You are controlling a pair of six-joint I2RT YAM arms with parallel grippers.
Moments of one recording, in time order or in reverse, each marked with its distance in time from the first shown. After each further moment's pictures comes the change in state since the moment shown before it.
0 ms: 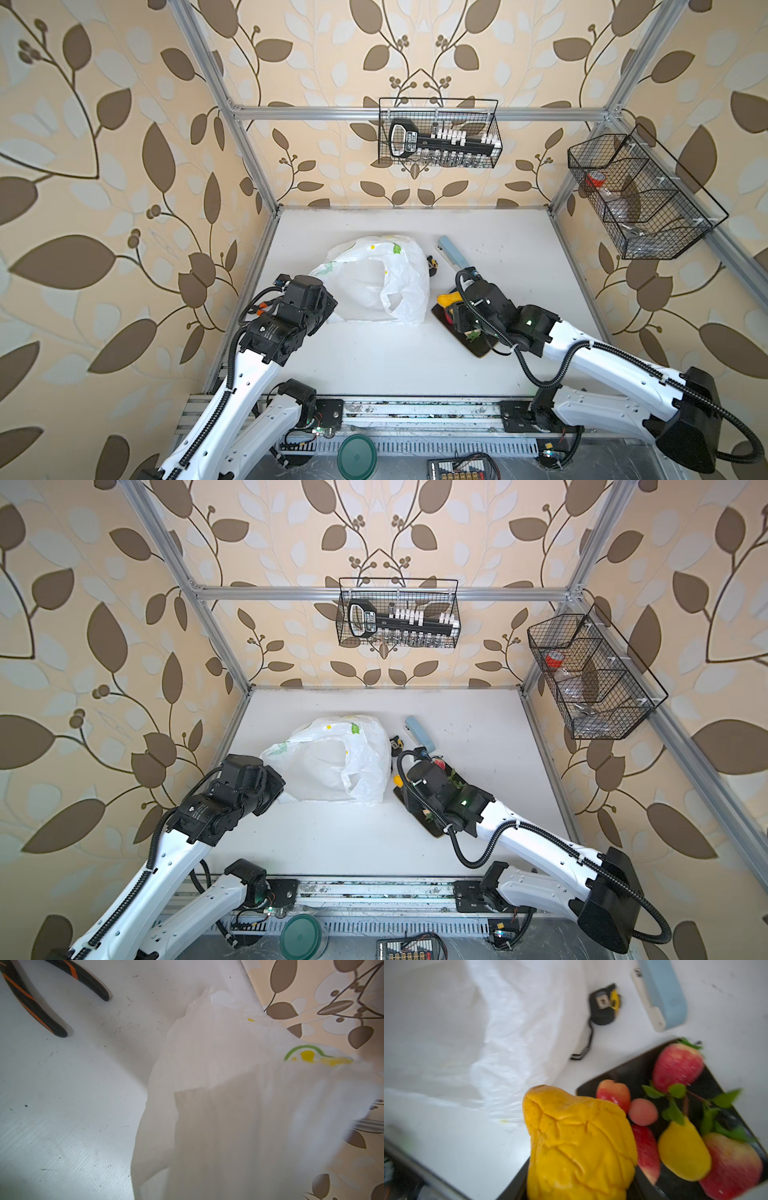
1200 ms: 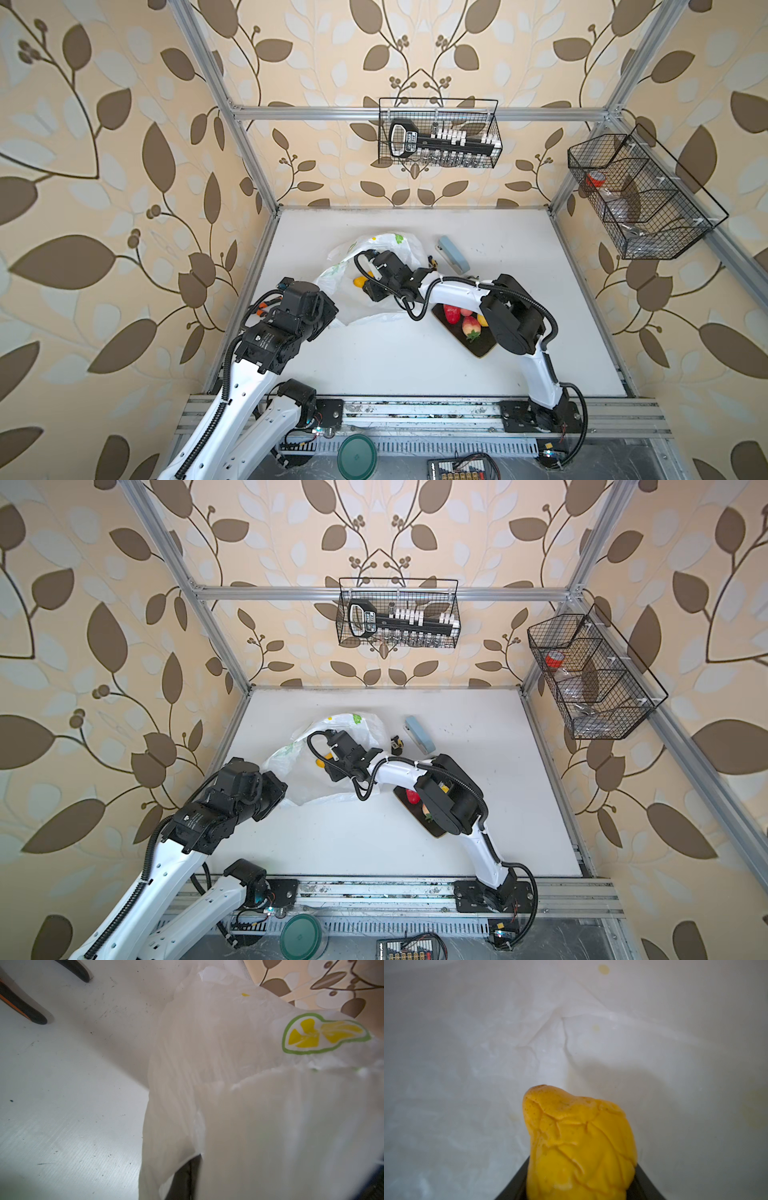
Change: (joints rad) left arm 0.000 -0.049 -0.013 -0.005 0.054 0.045; right arm 0.086 1.032 0.727 0.431 -0.307 -0.296
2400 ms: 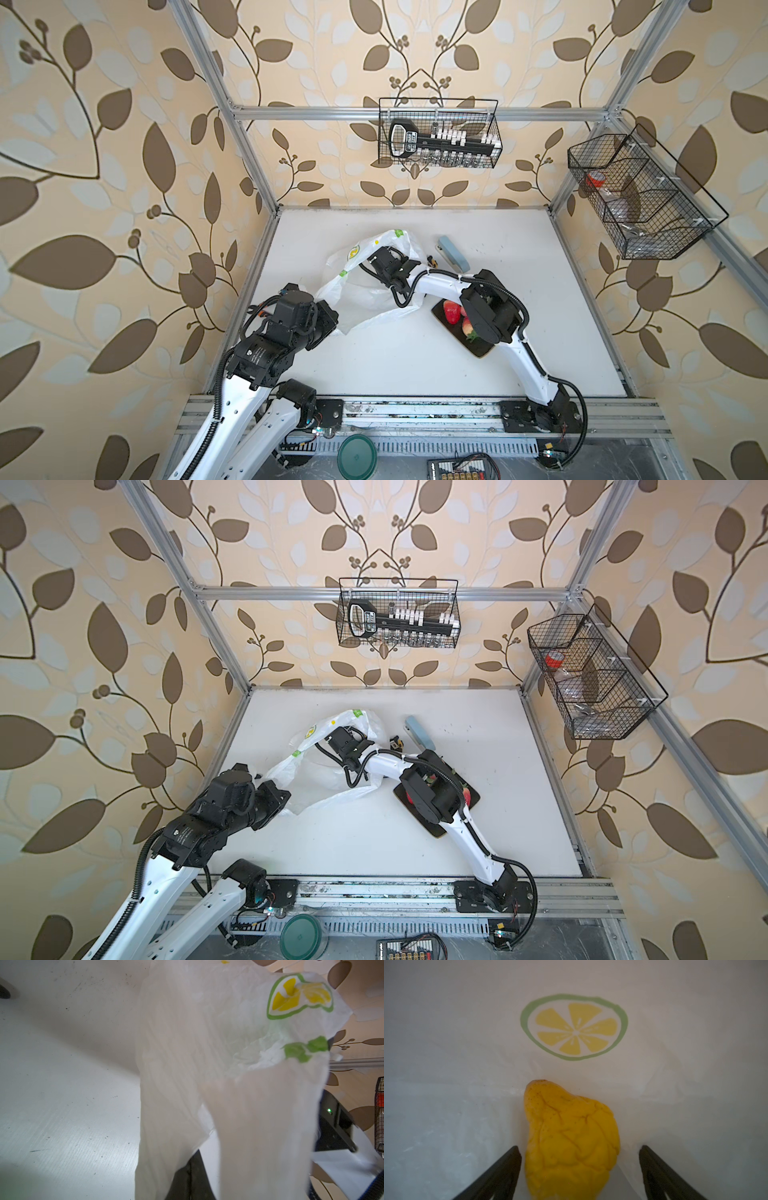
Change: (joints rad) left arm 0.000 -0.102 -0.035 -0.050 0.149 0.059; right arm -0.079 0.251 0.304 -0.191 0.642 0.039
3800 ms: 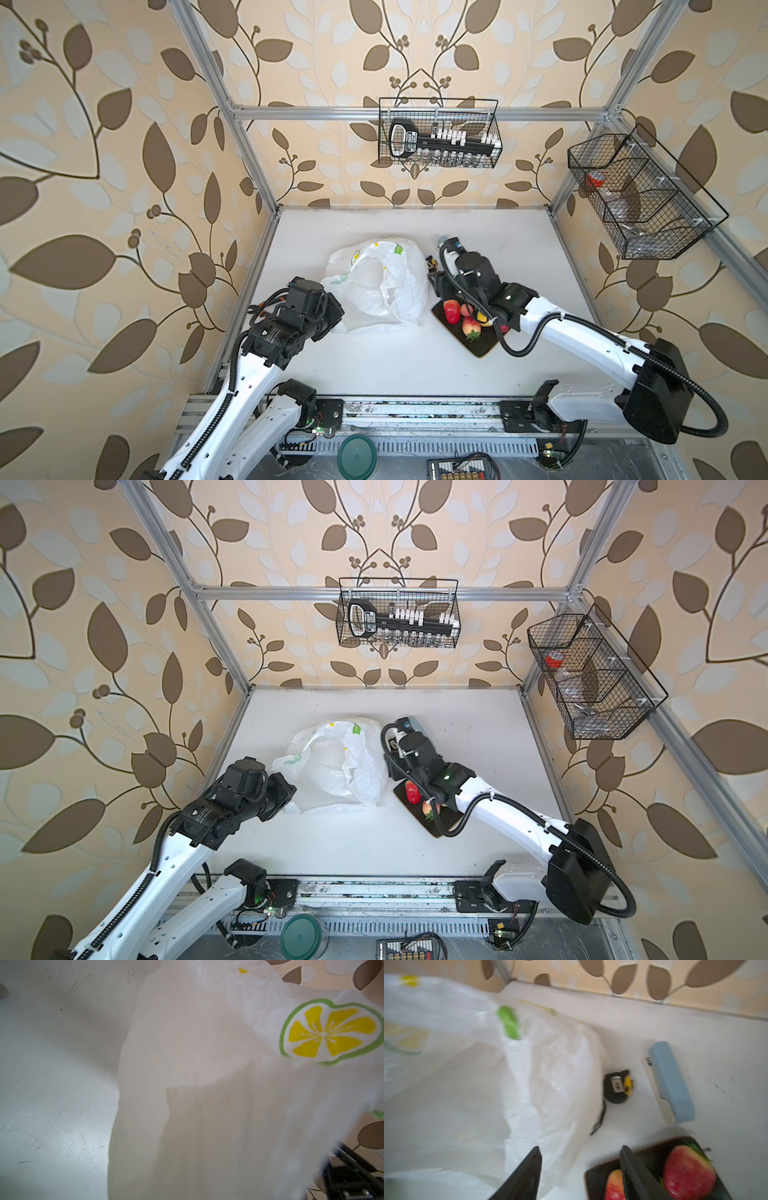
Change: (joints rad) left arm 0.000 0.126 0.000 0.080 -0.015 -0.016; right arm 0.023 -1.041 -0.857 0.151 -0.437 -0.032
